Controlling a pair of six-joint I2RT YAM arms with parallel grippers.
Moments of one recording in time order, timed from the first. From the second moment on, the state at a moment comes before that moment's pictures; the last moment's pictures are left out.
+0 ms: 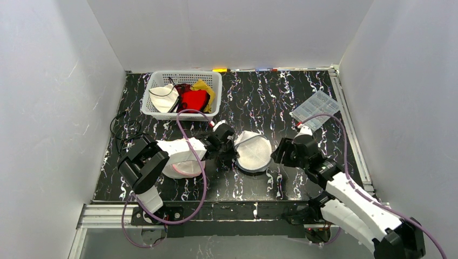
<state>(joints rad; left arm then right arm) -0.83 1.69 0.88 -0.10 -0.03 -1.02 0.57 0.78 0.44 -0.37 0.06 0.65</state>
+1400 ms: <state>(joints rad) -0.88 1.43 0.84 -0.27 0.07 -1.03 0.57 1.13 0.41 -0.03 -0.13 0.64</state>
